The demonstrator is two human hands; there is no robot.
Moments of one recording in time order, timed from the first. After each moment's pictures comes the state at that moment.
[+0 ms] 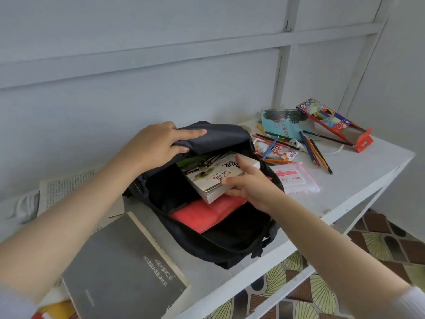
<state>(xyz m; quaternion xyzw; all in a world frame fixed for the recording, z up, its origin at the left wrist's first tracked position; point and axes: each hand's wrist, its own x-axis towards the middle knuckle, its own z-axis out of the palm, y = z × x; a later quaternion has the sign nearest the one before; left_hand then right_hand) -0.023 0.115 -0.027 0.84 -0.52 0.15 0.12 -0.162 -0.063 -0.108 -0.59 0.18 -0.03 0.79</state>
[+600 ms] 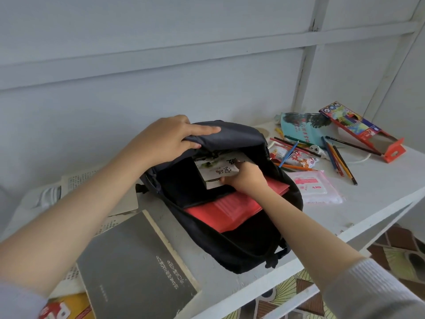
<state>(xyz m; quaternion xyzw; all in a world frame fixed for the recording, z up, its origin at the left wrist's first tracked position) -0.019 0.122 -0.010 0.85 -0.50 0.14 0.10 -0.100 -0.056 -0.116 -0.91 0.22 -0.06 0.34</state>
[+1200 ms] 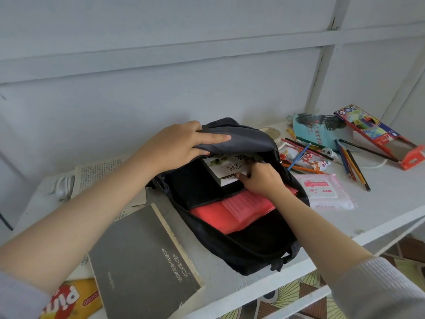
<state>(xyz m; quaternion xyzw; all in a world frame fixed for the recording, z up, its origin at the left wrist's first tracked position) -0.030 0.133 -0.023 0.85 -0.50 0.15 0.07 -0.097 -0.077 -0.130 -0.97 0.13 -0.09 0.19</state>
